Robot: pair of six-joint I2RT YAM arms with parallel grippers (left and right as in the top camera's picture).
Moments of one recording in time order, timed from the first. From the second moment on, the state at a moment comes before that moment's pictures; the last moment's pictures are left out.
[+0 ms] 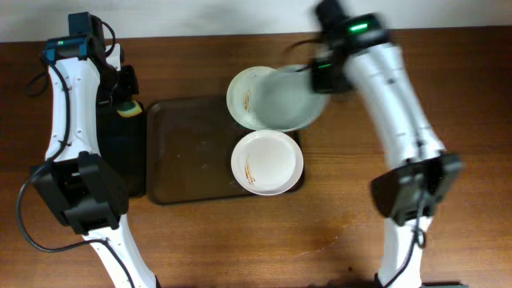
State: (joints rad) left arm 0.16 2.18 2.15 -1.28 0.06 -0.05; right arm 0.21 2.17 2.33 -1.50 0.01 0.30
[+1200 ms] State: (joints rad) left arm 0.16 2.18 2.14 -1.25 0.06 -0.05; right arm 0.38 2.07 1.57 -1.05 -0.08 0.44
